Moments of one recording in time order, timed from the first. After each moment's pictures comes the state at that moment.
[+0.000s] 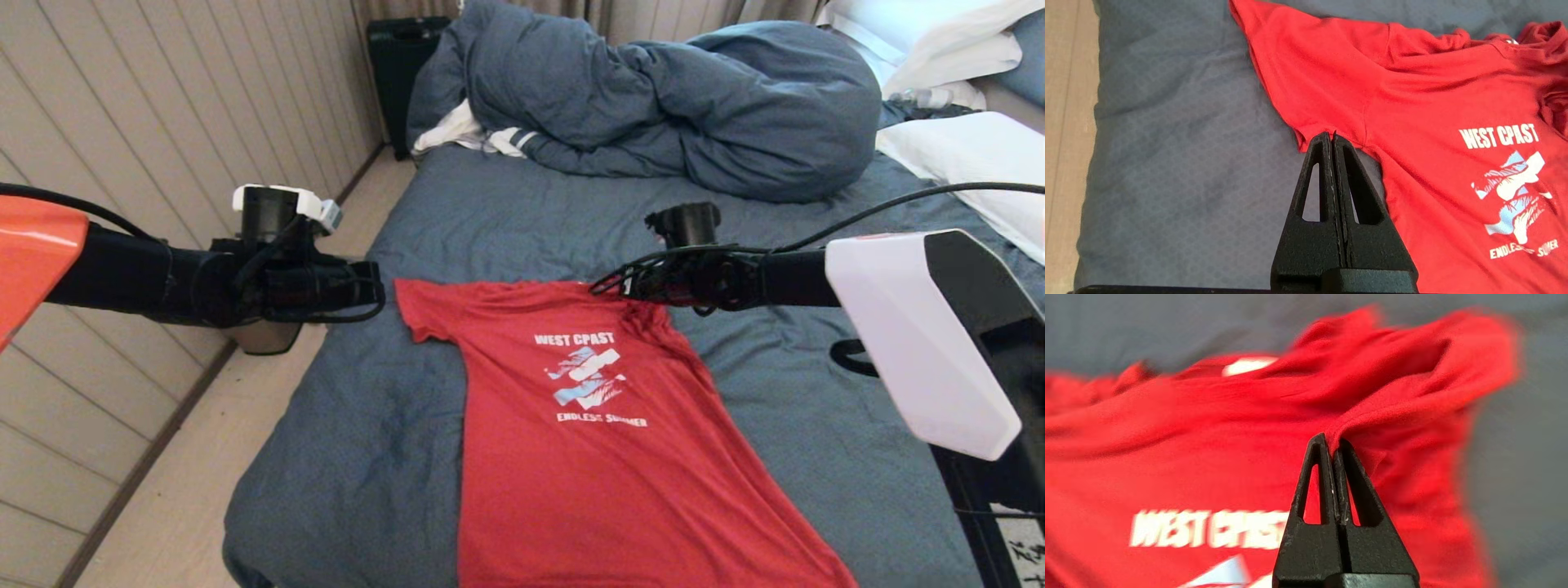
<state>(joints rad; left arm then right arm) -0.23 2.03 -1.39 -0.19 -0.13 -0.24 0.28 2.39 -1.95 0.01 -0.07 0.27</state>
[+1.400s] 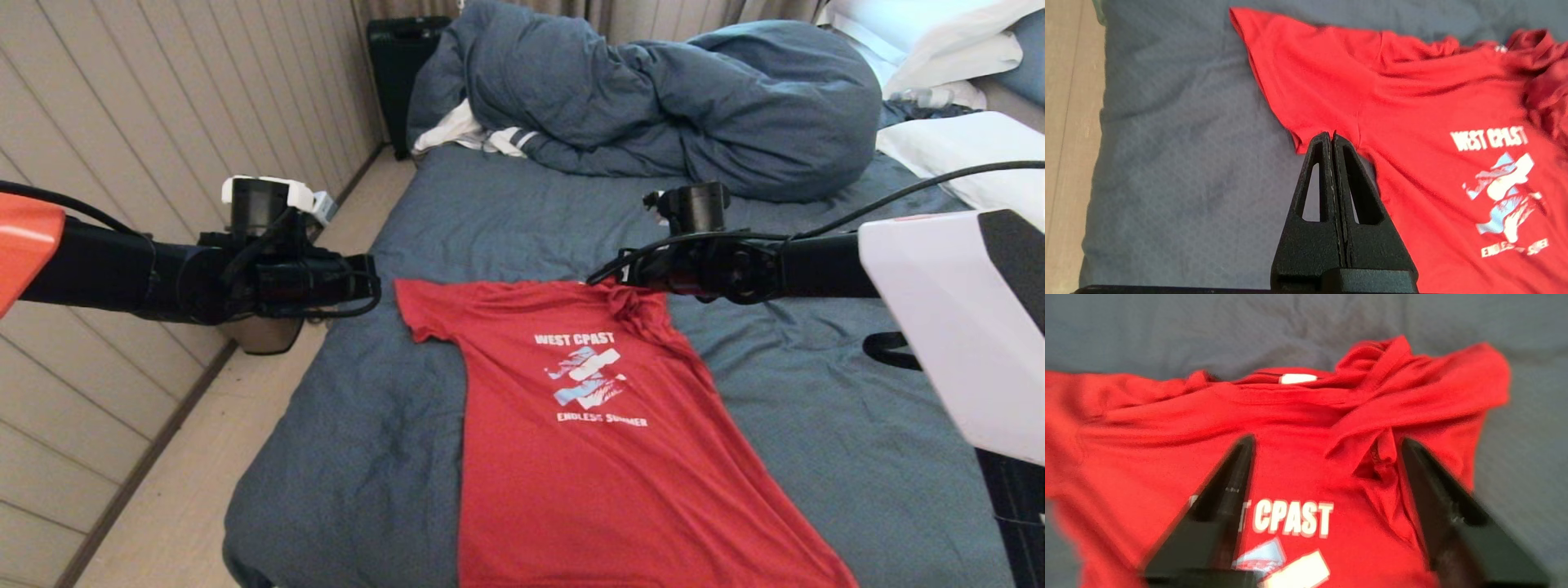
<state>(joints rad) -0.22 2.00 -1.38 -0.19 -0.14 -0.25 0.30 2.26 -1.83 -0.05 -0.07 0.25</state>
